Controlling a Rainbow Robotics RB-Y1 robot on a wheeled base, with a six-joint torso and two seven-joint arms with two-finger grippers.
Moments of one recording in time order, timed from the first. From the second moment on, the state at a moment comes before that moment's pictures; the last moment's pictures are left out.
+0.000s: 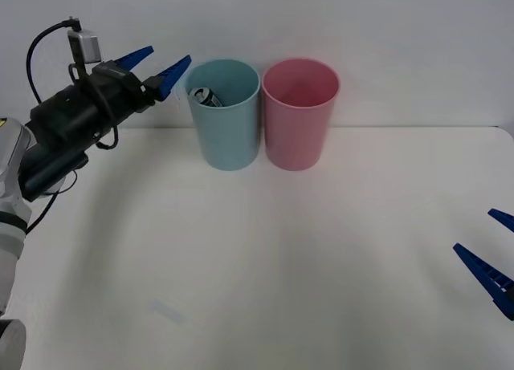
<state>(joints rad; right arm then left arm) 0.35 -0.40 -0.52 -1.66 0.96 -1.22 0.00 -0.53 0.42 0.16 -1.24 -1.20 -0.76 0.26</state>
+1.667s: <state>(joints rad) 0.35 -0.40 -0.52 -1.66 0.96 -1.22 0.00 0.19 0.62 0.56 -1.46 -0.98 -1.20 -0.07</state>
